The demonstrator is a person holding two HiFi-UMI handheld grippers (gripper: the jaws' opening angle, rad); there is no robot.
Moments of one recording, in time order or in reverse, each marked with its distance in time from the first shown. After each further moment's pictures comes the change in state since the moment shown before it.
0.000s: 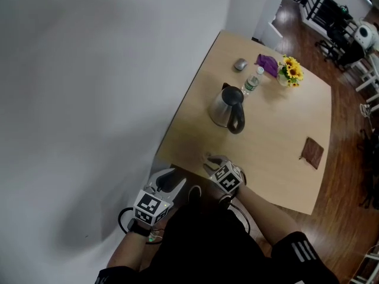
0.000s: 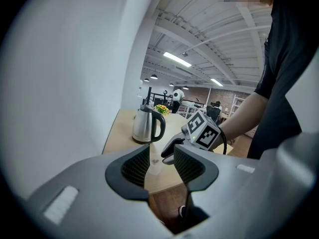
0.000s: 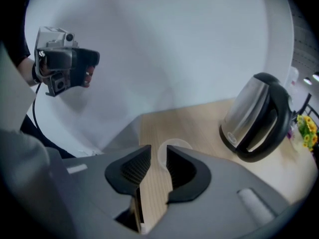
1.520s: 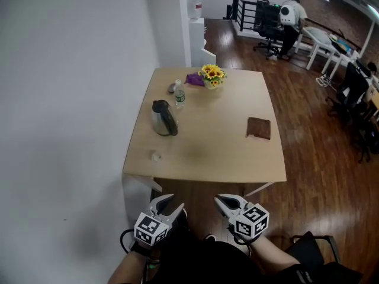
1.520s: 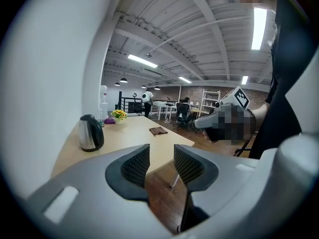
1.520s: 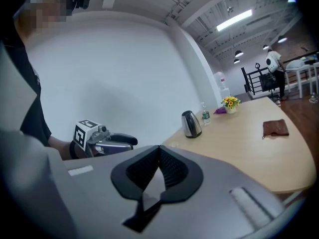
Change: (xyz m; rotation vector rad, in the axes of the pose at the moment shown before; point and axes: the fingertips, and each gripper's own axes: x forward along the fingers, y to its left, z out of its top) left arm -0.018 -0.274 -0.021 0.225 -0.031 -0.255; right arm -0.351 0.140 -0.146 0.536 -0.659 -0.201
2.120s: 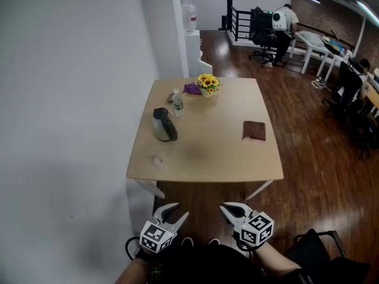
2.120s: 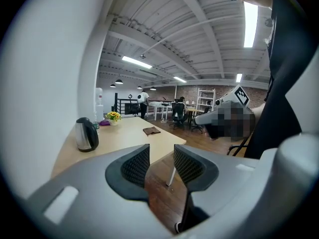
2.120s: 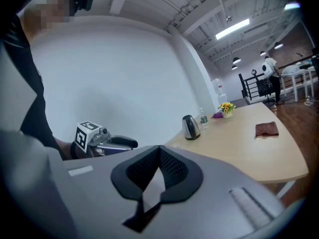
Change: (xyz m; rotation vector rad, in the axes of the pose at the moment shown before) left arm -0.031 -0.057 -0.001 0.041 0.002 -0.028; right arm -0.060 0.038 -0.012 -0.016 -0.064 -0.026
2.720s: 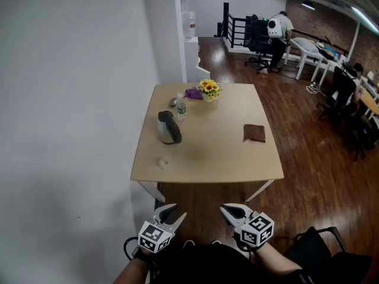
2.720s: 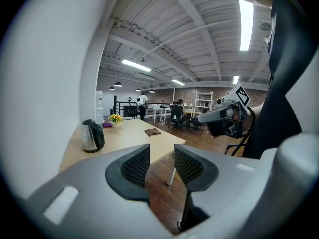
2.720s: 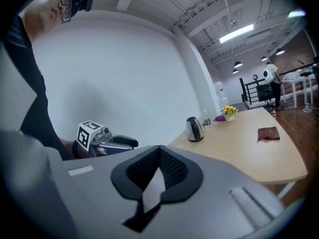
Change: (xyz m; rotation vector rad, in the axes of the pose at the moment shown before) left arm -0.045 0.024 -0.014 0.015 -0.026 -0.024; right arm 0.018 0.046 -0.001 -0.042 -0.006 -0.025
